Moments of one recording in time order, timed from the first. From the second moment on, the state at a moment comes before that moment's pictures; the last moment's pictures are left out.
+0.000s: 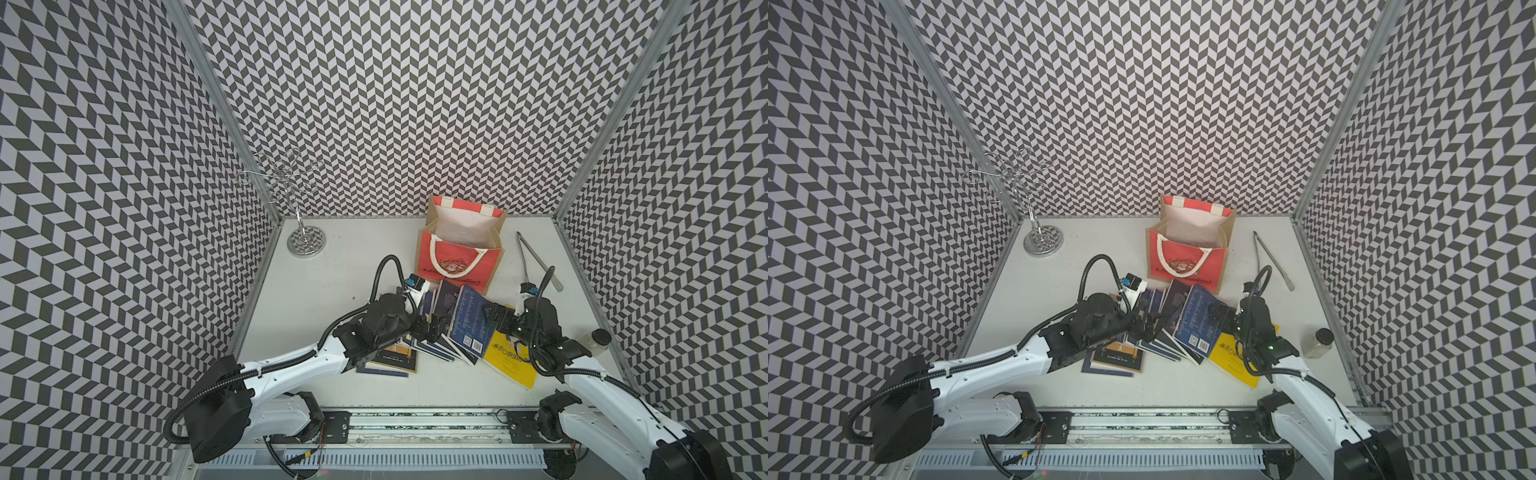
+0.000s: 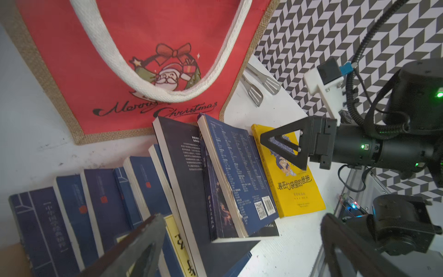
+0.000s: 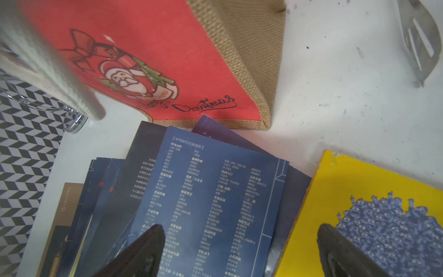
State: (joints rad) left arm -0.94 1.24 0.71 0.18 0.04 -0.43; right arm 0.26 0.91 0.35 -0.10 -0.10 0.58
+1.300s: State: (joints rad) left arm -0.82 1.24 0.59 0.25 0.19 -0.46; right arm 0.27 1.11 0.34 0.13 -0.53 0.46
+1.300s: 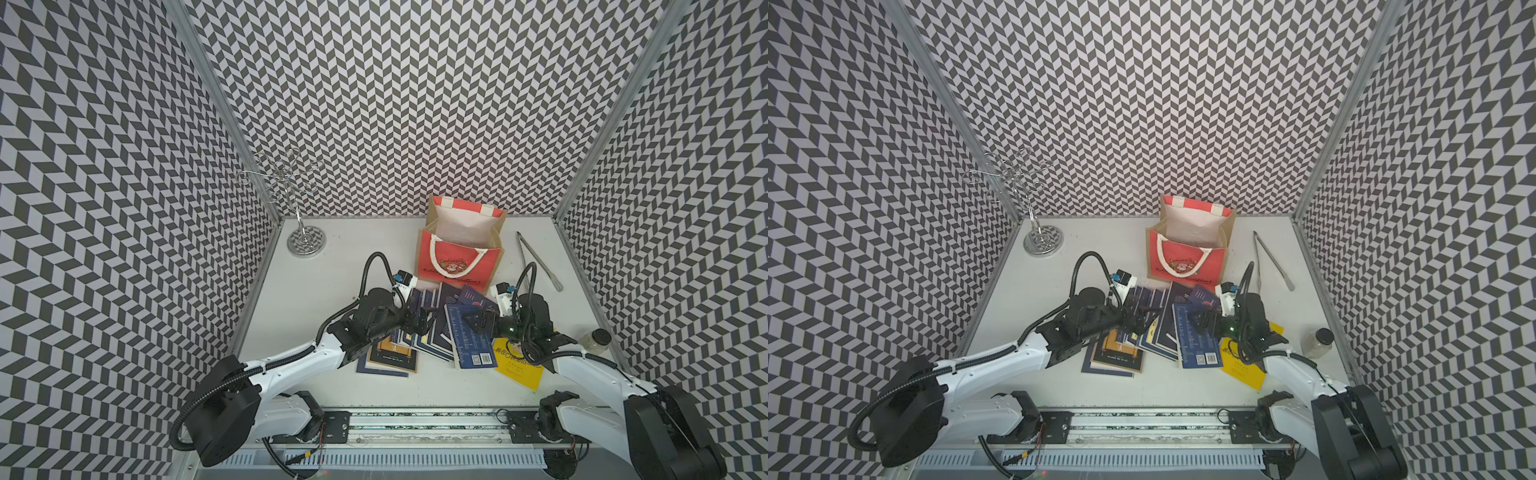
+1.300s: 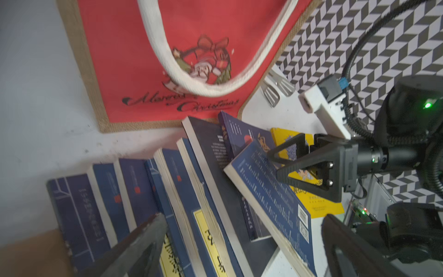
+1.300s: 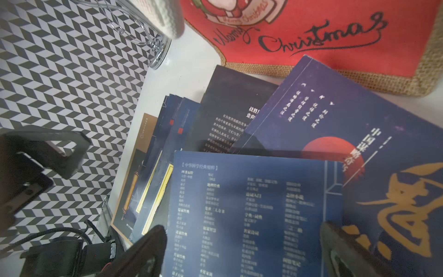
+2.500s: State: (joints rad) left arm -1.06 1.62 0.71 0.33 0.38 -0.66; right arm 0.27 1.17 0.36 0.09 -0.39 0.49
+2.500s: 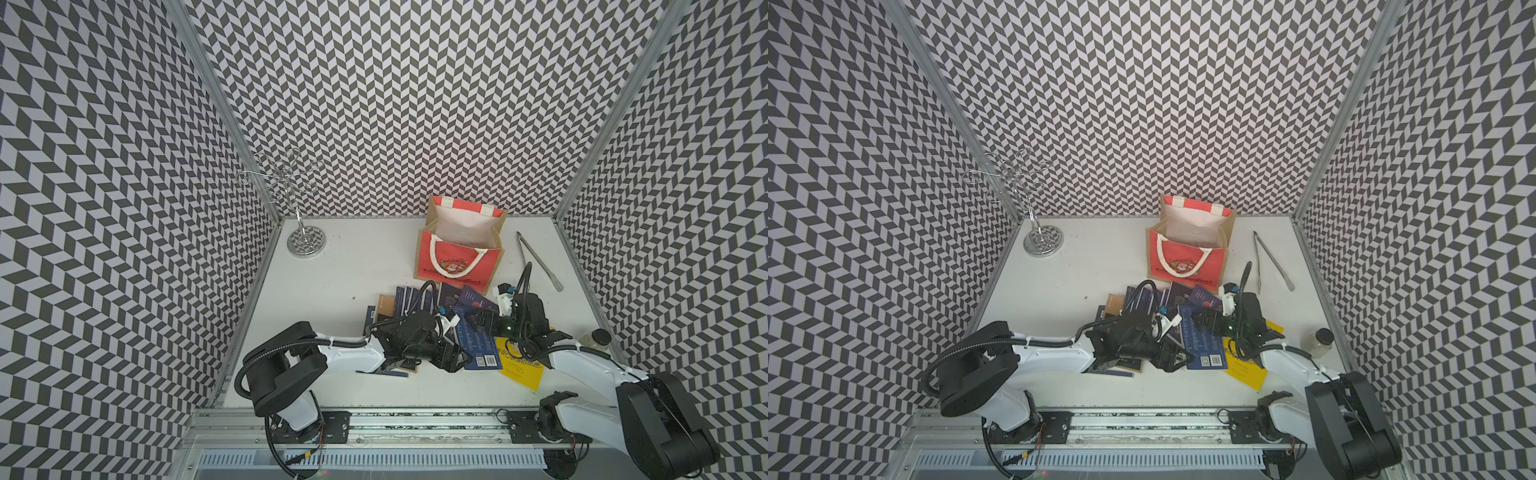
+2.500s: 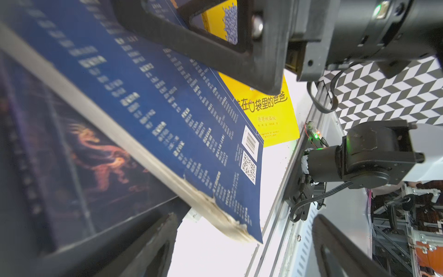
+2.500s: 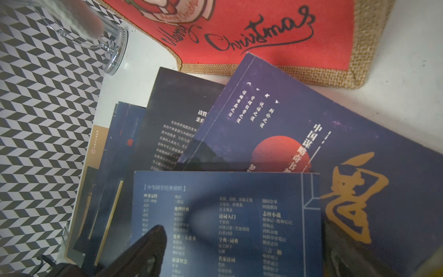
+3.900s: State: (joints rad) left arm -1.04 1.55 0.82 0.05 0.21 -0.64; right arm 0.27 1.04 0.31 0.08 -0.47 0.49
